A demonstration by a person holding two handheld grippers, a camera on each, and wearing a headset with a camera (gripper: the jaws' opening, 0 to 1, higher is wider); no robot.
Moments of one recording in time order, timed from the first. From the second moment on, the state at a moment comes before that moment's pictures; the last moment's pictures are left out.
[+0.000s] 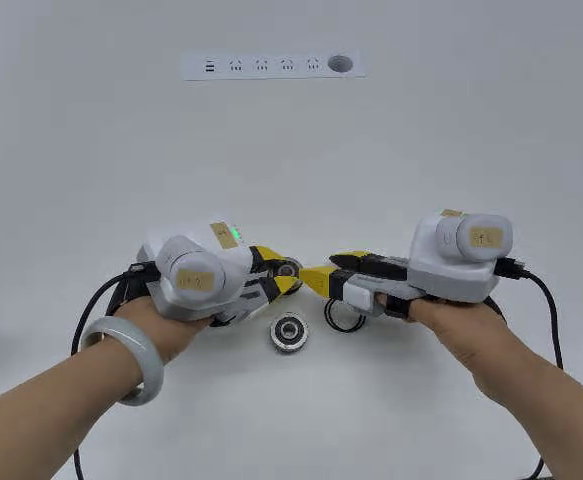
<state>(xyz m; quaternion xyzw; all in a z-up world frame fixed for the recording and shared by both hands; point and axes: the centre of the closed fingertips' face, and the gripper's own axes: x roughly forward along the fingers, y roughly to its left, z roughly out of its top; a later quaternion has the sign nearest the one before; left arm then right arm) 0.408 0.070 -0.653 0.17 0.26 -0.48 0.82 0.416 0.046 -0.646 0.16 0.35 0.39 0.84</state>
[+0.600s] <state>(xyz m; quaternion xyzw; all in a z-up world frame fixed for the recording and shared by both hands) 0.408 0.070 -0.652 0.17 0.25 -0.48 0.82 0.418 0.062 -0.656 0.20 0.38 0.39 0.82</state>
